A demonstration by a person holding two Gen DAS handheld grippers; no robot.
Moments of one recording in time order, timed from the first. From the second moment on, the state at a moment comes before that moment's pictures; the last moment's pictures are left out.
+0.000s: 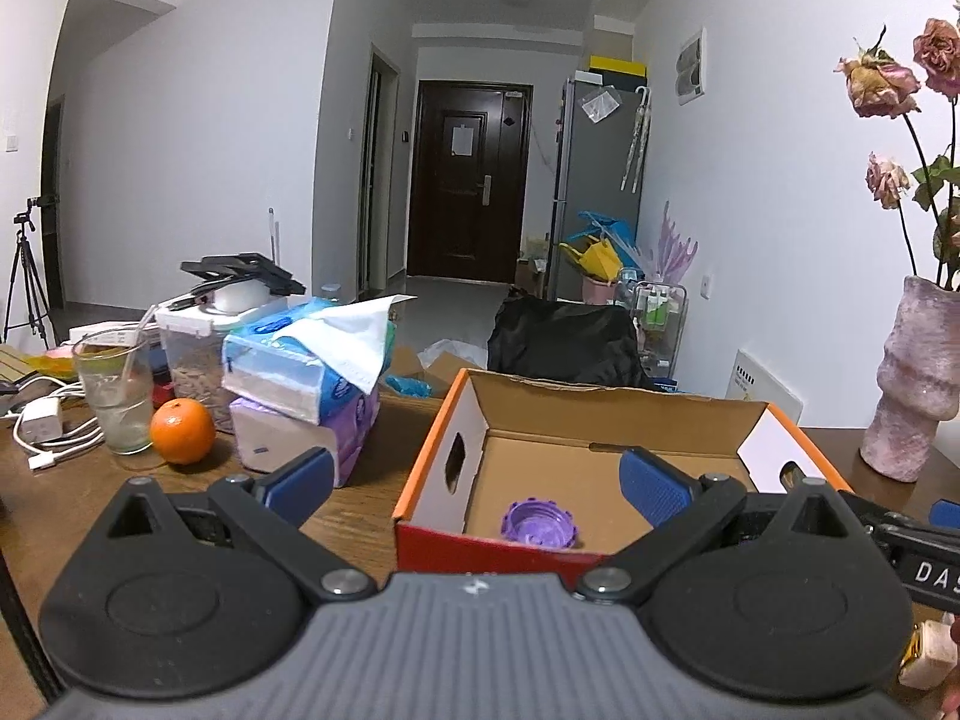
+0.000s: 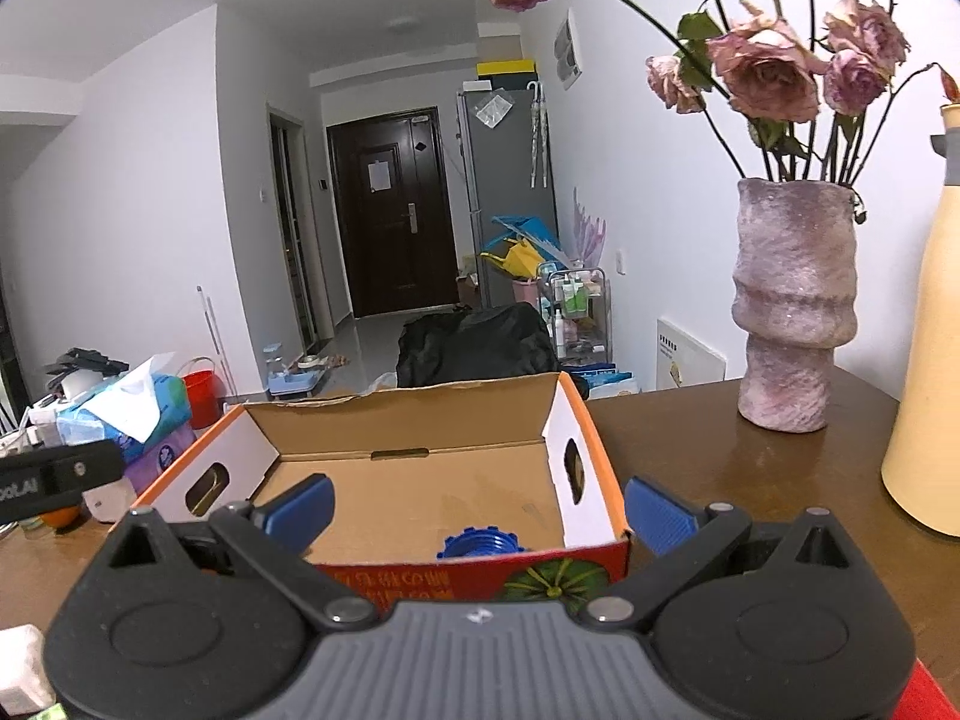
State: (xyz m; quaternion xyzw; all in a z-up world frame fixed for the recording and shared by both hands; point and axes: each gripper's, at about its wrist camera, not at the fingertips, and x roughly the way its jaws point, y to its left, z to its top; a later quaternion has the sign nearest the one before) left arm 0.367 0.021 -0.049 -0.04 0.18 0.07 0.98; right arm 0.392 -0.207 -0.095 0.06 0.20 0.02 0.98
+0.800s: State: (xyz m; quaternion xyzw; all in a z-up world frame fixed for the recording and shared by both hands) left arm 0.275 0.051 -0.065 -0.04 0.19 0.09 0.98; right arm 0.303 -0.194 -0.101 0.03 0.19 0.07 0.98
